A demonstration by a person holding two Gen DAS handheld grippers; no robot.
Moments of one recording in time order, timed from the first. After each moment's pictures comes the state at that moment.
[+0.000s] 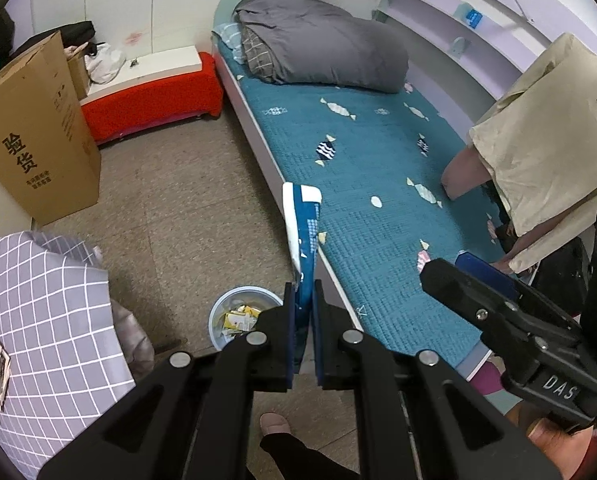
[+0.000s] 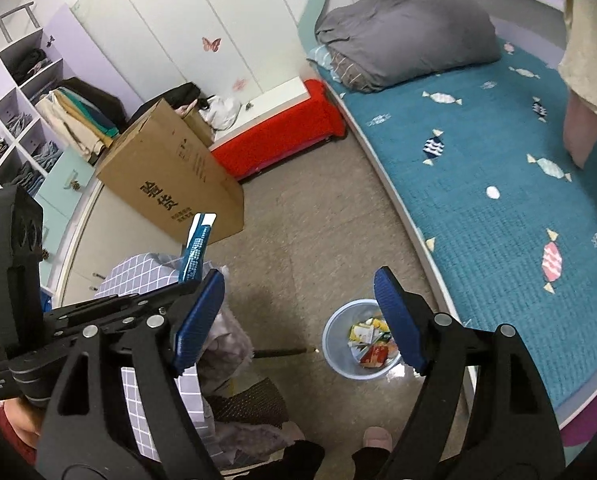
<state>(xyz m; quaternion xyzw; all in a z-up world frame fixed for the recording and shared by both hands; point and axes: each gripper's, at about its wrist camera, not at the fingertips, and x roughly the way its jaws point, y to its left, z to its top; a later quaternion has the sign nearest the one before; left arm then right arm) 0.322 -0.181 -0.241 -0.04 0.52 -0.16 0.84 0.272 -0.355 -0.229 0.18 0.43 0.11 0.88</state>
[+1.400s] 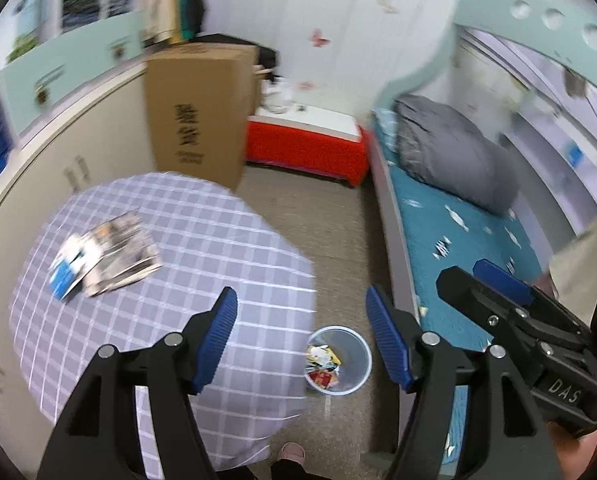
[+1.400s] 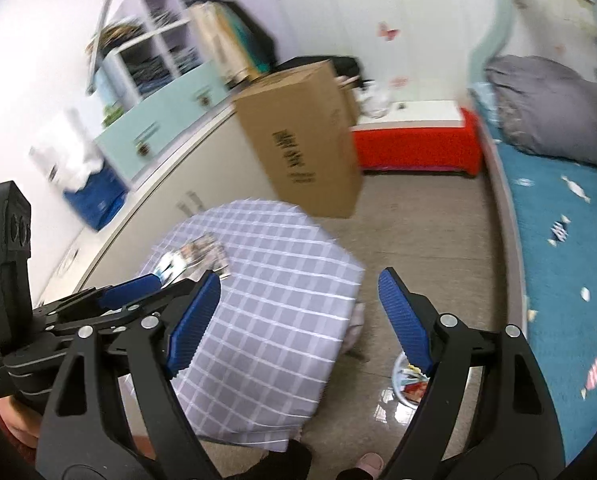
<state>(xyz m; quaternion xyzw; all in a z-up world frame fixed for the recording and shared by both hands) 0.166 0.023 -0.178 -0.16 0.41 0.10 0.89 0.218 -0.143 -0.173 0.03 0.38 0.36 0.85</state>
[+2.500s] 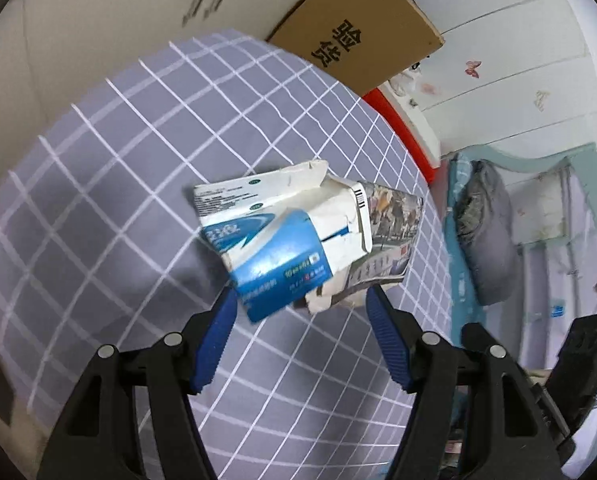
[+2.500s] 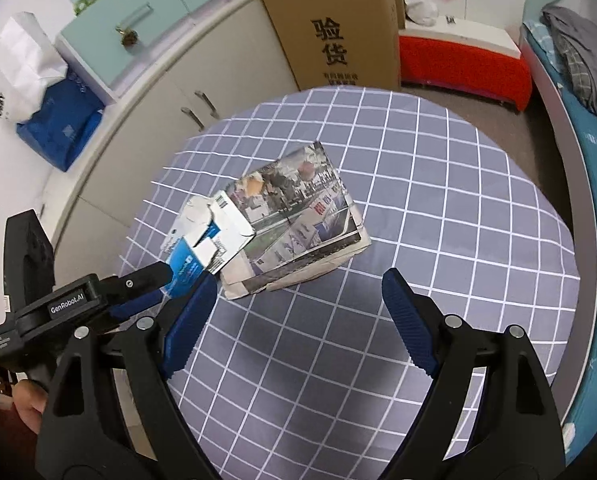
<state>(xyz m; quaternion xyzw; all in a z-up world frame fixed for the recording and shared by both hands) 0.102 0.399 -0.374 -0.47 0.45 0.12 0.75 0.216 0.173 -0.304 -0.03 0.53 0.32 0.79</state>
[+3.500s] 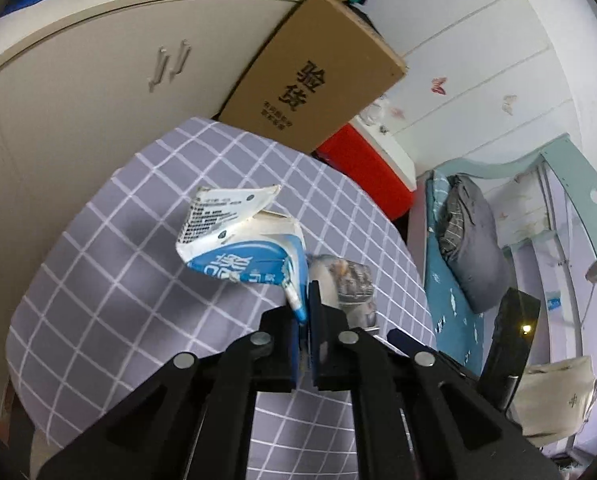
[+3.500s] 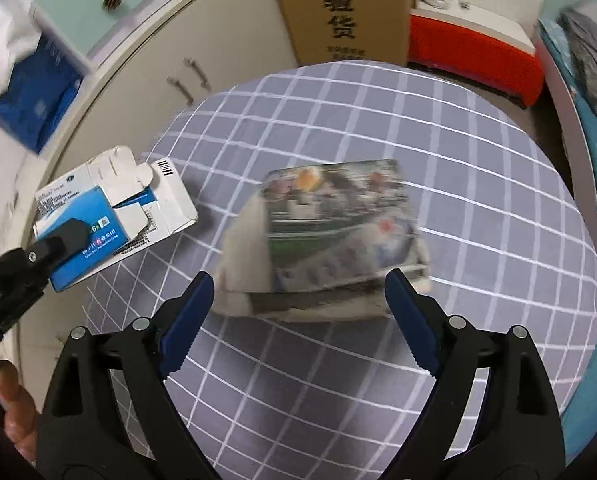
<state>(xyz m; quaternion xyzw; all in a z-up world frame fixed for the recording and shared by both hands) 0.119 0.430 -0.325 -0.42 0.39 0.11 0.81 0.236 0.255 -0.339 -0.09 0.55 0.32 0.76</state>
